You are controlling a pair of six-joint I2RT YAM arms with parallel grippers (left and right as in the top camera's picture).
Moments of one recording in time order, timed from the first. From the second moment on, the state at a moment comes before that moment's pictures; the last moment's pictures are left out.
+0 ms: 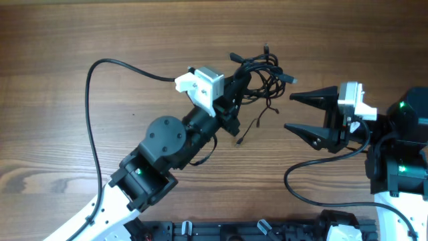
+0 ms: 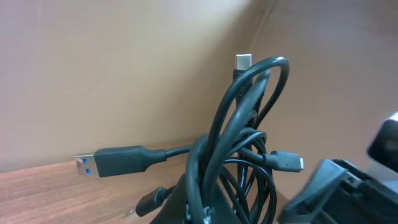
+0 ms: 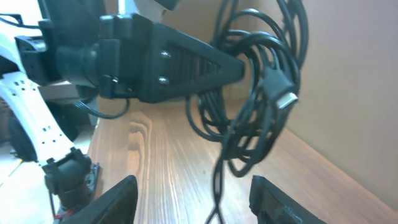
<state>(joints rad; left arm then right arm) -0.84 1.04 0.92 0.21 -0.08 -0.33 -0.15 0.90 0.88 -0.20 -1.44 -0.23</state>
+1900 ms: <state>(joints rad) -0.83 1.14 0.92 0.31 0.31 -0.31 -0.15 0.90 0.88 -0.17 -1.36 -0.25</state>
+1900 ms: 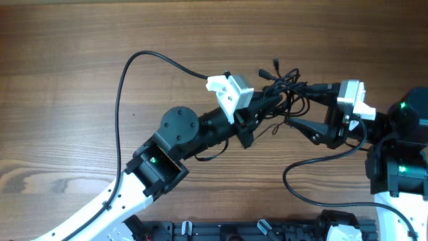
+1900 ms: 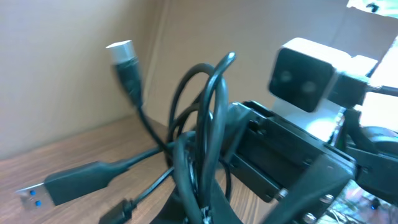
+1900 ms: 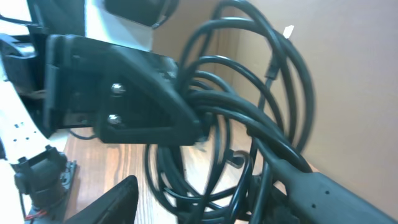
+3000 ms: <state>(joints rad) -0.87 1.14 0.93 0.17 -0.20 -0.56 -0.15 0.91 0.88 -0.18 -1.52 -0.25</state>
